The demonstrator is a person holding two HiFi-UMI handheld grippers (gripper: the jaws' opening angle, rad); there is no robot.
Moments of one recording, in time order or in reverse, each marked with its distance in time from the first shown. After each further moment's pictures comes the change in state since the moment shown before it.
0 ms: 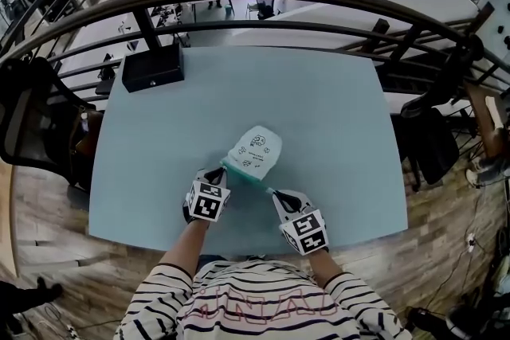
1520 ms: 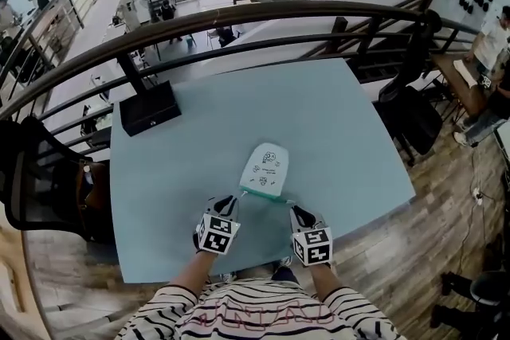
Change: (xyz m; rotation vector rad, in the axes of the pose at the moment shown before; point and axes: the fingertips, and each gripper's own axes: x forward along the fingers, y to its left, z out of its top) left arm -0.074 0.015 -0.009 0.209 -0.100 -0.209; right arm -0.014 0.047 -0.002 0.316 -0.030 -0.415
